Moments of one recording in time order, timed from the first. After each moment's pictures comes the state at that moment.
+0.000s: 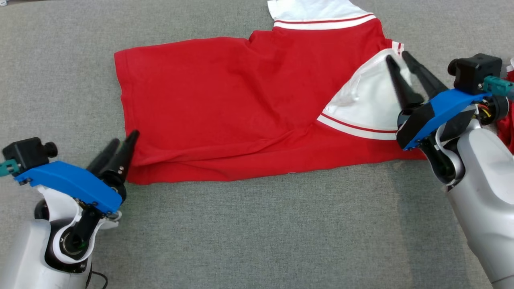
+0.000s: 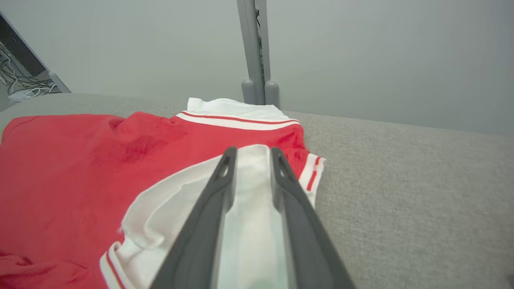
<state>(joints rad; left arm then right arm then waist) -0.31 0.36 -0.16 0.13 -1.08 -0.03 0.39 -0.76 -0.31 0.31 0.56 0.49 0.13 -0.02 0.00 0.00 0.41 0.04</state>
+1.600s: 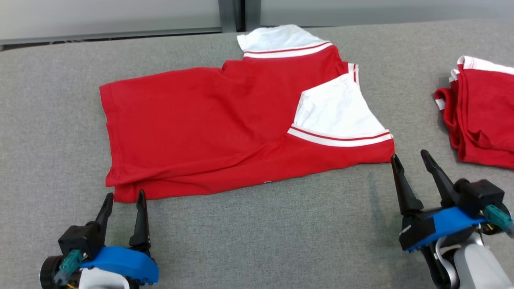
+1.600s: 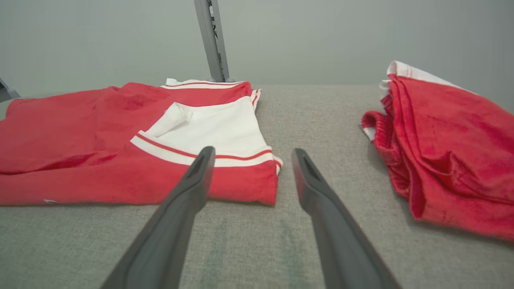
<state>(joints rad) -0.06 0.29 -0.27 0.19 -0.47 0.12 -0.17 -0.20 -0.16 0.05 0.21 0.23 0.13 -0.14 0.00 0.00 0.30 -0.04</state>
